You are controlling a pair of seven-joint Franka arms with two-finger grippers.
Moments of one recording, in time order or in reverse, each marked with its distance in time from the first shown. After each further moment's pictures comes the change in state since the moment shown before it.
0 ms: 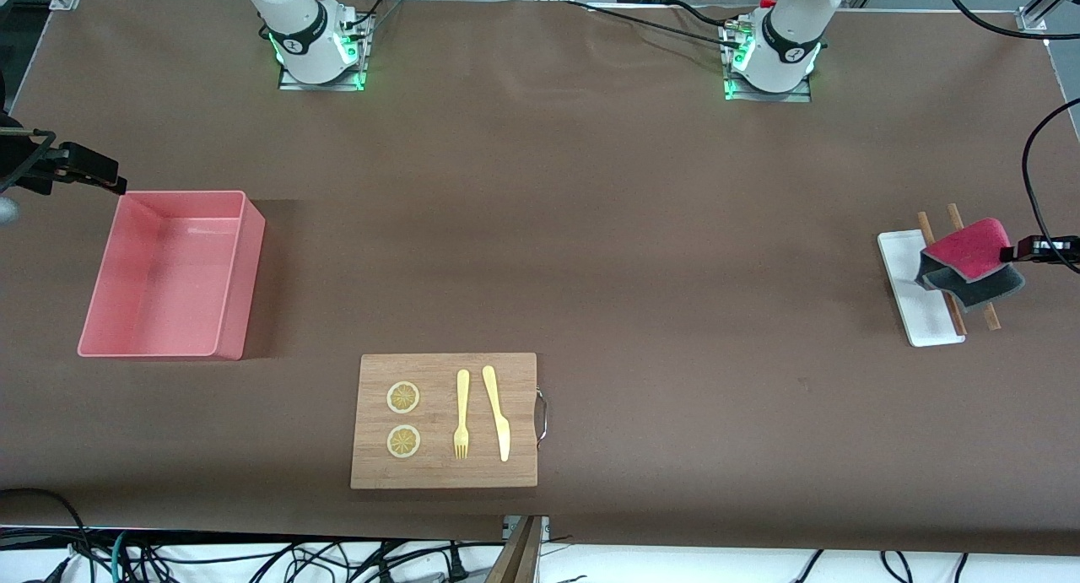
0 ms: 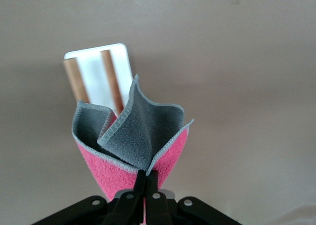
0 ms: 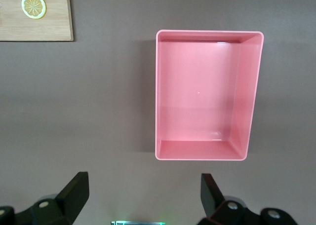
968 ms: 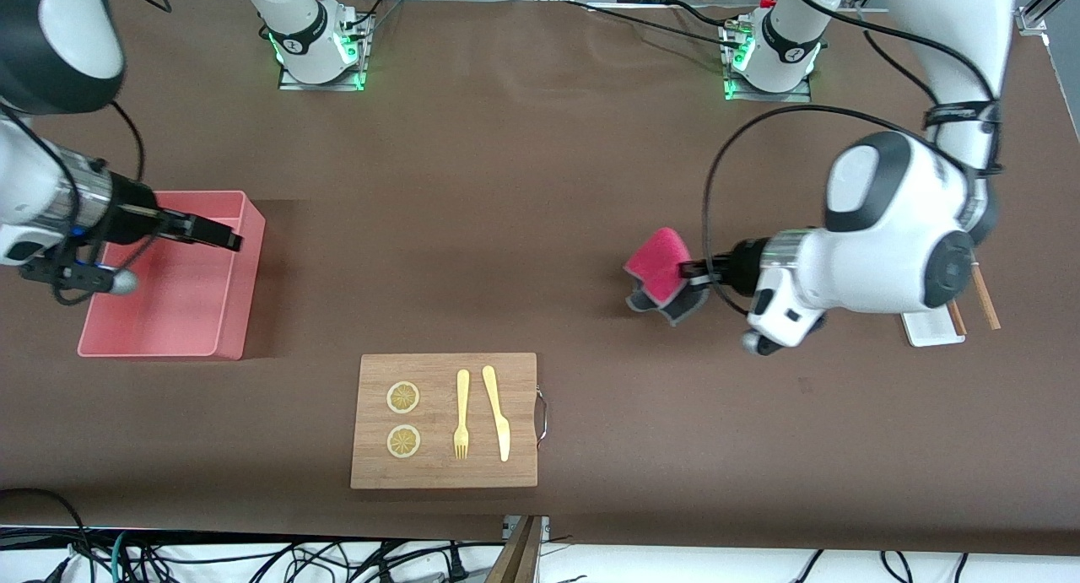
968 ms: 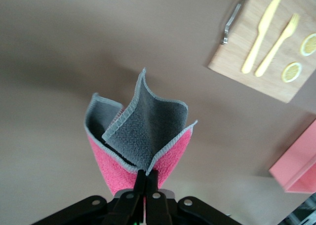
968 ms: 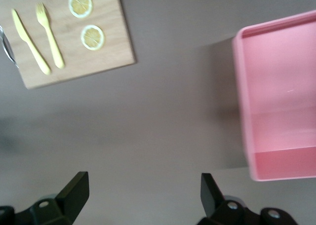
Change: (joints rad) left arm -0.671 0.058 -0.008 0.061 -0.476 0.214 -1.093; right arm 0.151 0.141 0.009 -0.003 0.222 0.170 0.400
